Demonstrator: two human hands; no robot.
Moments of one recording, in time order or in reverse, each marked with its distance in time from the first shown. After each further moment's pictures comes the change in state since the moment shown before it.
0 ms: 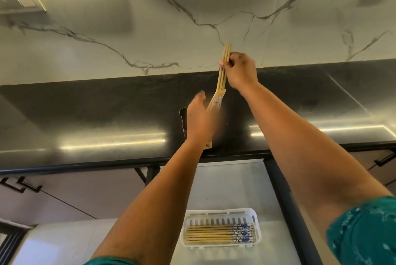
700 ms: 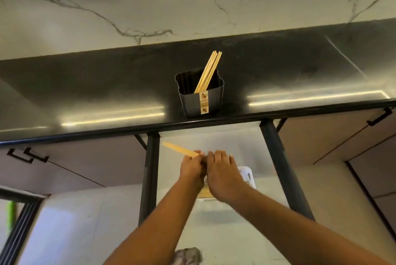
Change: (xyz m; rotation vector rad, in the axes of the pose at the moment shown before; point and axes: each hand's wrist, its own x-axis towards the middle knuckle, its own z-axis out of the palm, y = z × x) left_hand -0.191 -0.081 -0.003 -0.771 -0.126 -1.049; right_hand -0.317 0.073 0.066 -0.498 -0.664 -0.054
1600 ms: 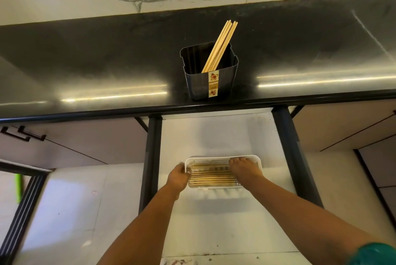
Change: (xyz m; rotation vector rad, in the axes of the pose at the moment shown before) left_hand 0.079 -0.066 -0.106 0.792 0.026 -0.022; right_hand 0.047 0.110 0.123 -0.364 -0.322 -0.078
